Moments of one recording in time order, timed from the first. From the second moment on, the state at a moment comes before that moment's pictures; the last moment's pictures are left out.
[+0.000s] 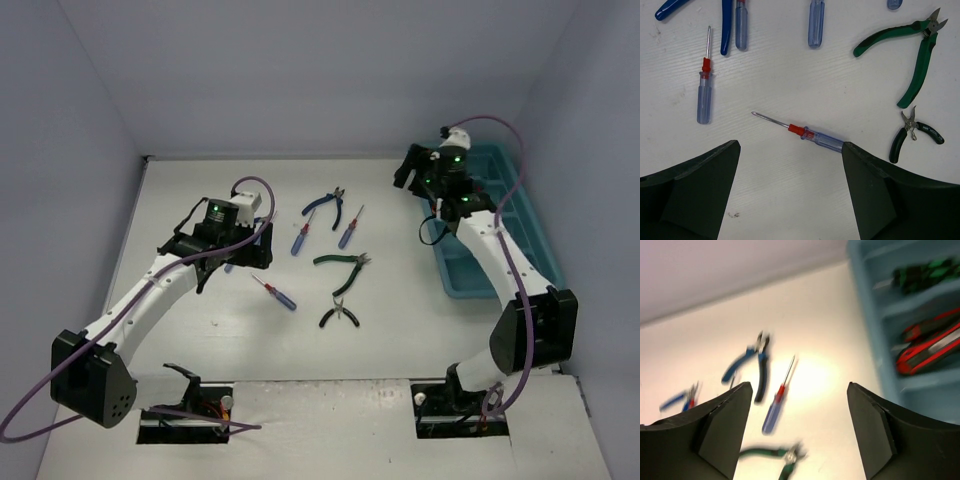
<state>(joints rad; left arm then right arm) -0.40 1.25 1.03 -0.58 0.07 -0.19 0.14 1.49 1.28 -0.21 0.05 0.43</state>
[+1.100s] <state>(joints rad) -0.40 1.14 1.10 -0.70 0.06 -0.16 0.85 1.67 0.94 -0.56 0.15 0.57</state>
